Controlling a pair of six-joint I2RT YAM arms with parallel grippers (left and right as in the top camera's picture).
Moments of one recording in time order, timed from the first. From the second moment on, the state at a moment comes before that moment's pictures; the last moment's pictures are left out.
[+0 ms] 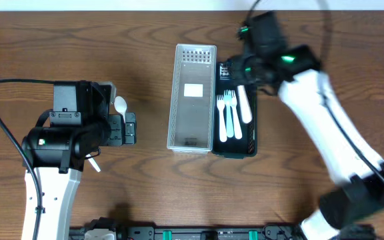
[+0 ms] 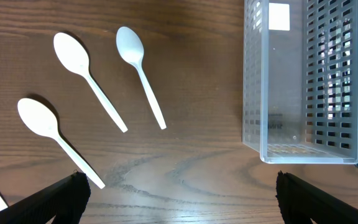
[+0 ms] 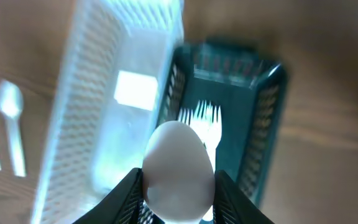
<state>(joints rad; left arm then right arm) -0.04 1.13 1.20 -1.16 0.12 -0.04 0.43 1.80 1.70 -1.00 -0.01 0.37</state>
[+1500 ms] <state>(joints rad) -0.04 1.60 1.33 -1.01 0.02 -0.15 -0.01 1.54 1.86 -1.32 -0.03 0.23</state>
